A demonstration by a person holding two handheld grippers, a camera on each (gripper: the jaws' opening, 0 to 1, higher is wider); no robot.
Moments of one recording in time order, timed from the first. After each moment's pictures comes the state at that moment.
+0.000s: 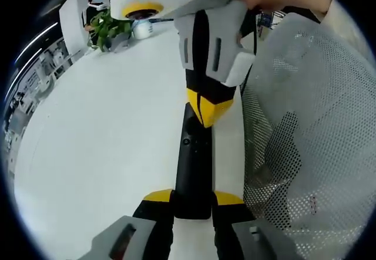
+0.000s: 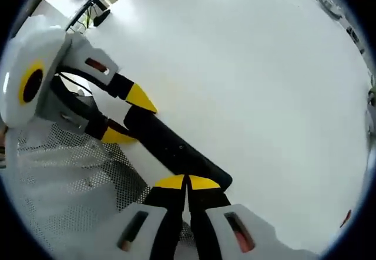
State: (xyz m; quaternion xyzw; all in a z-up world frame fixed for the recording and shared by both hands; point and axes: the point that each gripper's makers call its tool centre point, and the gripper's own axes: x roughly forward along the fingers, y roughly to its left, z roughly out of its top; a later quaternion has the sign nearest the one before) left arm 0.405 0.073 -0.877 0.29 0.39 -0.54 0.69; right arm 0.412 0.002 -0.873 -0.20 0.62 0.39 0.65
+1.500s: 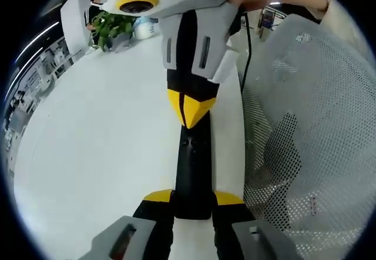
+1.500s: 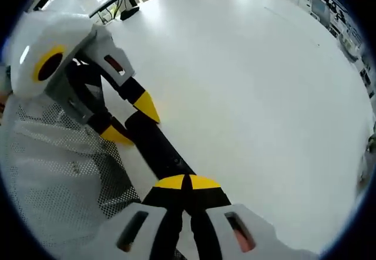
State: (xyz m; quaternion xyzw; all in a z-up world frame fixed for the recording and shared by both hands) left arm 0.406 0.073 -0.877 0.29 0.39 -0.54 0.69; right arm 0.434 0.013 -0.871 -0.27 0.54 0.47 0.64
